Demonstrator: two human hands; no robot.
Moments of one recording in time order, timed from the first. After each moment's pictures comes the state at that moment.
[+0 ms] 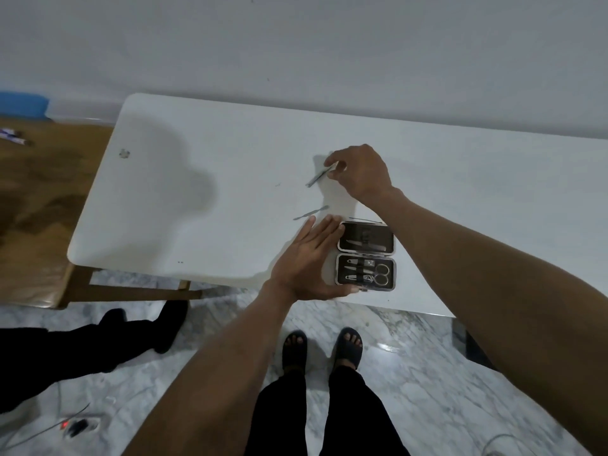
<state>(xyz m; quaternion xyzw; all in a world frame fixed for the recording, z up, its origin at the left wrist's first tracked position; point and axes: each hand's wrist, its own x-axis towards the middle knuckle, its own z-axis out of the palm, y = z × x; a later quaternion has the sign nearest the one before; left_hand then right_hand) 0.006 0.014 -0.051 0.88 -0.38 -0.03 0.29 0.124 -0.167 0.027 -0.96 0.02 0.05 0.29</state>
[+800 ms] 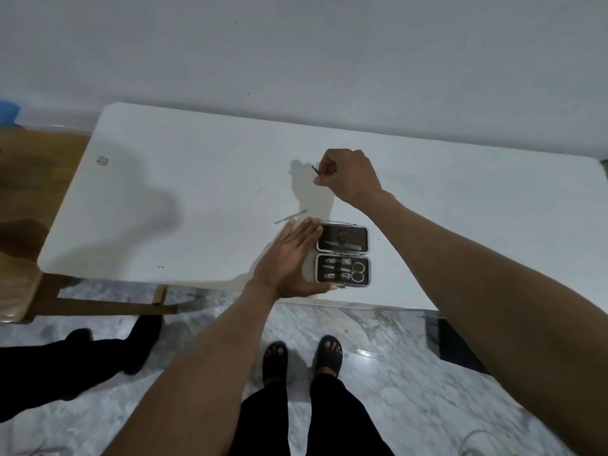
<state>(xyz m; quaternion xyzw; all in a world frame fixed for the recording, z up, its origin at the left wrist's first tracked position) 0.010 0.014 -0.050 0.88 -0.38 -0.02 0.28 0.106 -0.175 0.065 -0.95 0.07 0.06 0.30</state>
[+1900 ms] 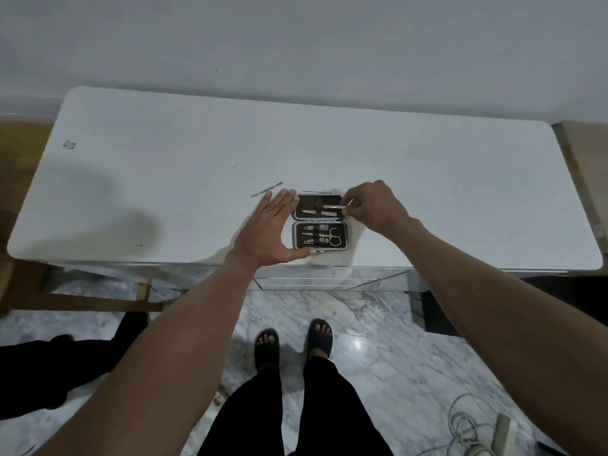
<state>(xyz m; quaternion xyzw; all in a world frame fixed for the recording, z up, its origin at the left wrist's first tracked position) 0.001 0.013 -0.037 0.90 -0.36 -0.04 0.25 -0.025 -0.238 0.048 -0.96 0.08 0.13 0.25</state>
